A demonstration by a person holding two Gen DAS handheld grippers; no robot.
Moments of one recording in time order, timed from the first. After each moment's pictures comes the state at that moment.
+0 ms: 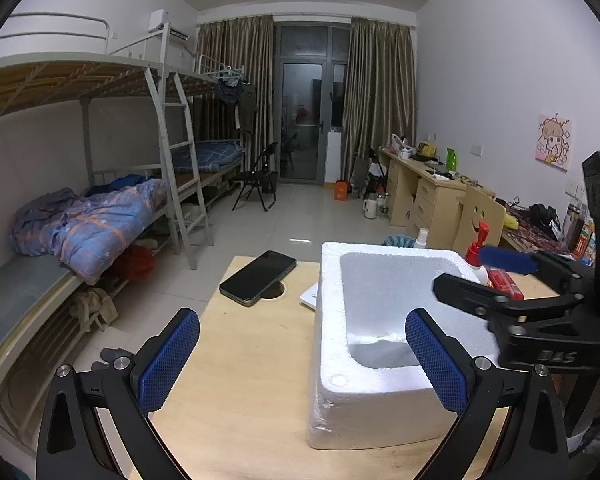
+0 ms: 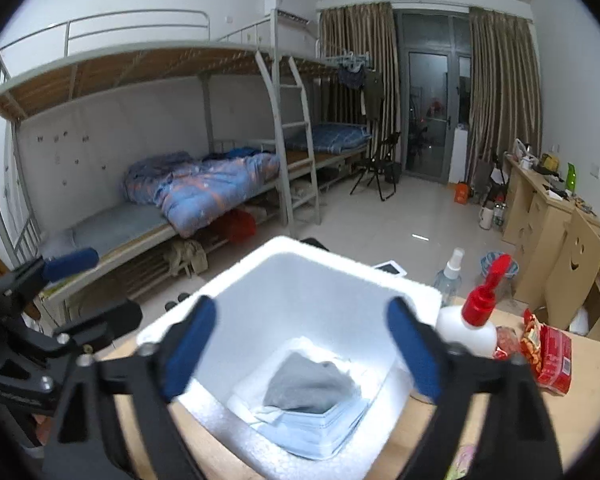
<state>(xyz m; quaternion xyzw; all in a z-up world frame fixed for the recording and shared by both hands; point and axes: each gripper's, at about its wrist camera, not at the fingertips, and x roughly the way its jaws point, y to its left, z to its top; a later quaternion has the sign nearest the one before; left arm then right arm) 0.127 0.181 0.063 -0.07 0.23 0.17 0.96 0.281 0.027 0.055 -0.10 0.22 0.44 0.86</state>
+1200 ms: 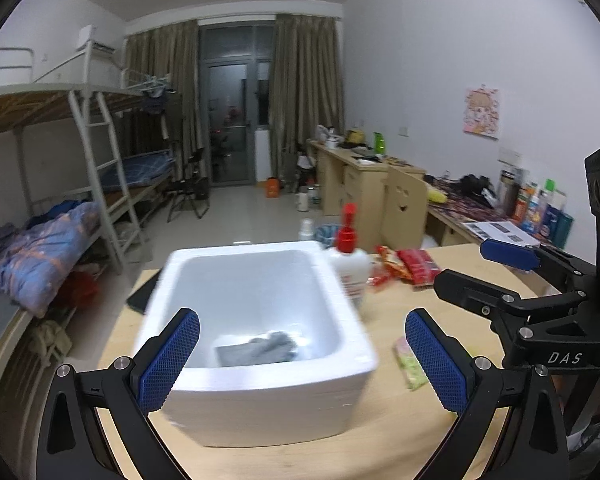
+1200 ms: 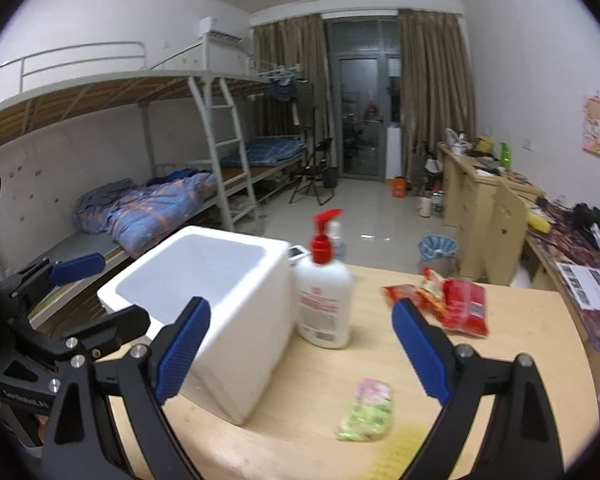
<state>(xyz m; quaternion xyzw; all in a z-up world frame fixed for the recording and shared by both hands) 0.155 0.064 0.070 -0.02 0.23 0.04 0.97 0.268 -0.100 0.059 -0.05 0.22 0.34 0.92</state>
